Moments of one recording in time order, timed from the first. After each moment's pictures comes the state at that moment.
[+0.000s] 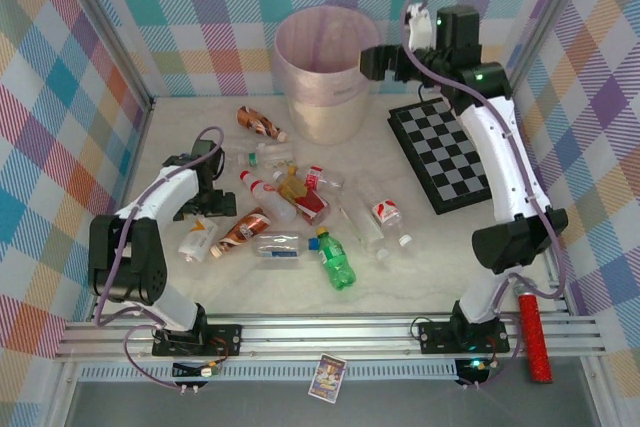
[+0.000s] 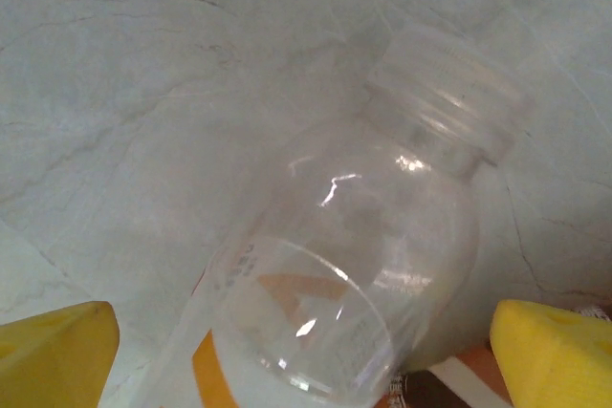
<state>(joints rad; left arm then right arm) -0.09 1.58 1.07 -0.93 -0.22 -0.26 0.29 1.76 2.10 -0.81 -0.39 0.18</state>
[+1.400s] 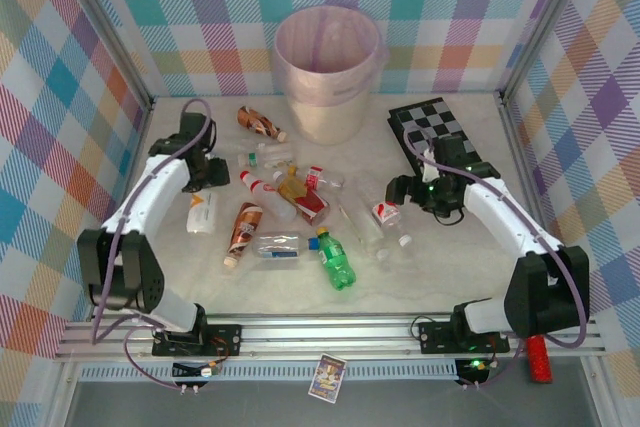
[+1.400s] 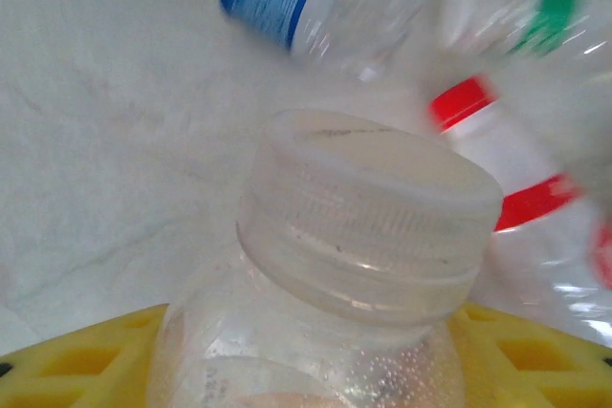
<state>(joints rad) -0.09 1.49 1.28 -0.90 -0.15 -0.29 0.22 1.37 1.00 -0.80 -0.34 0.38</state>
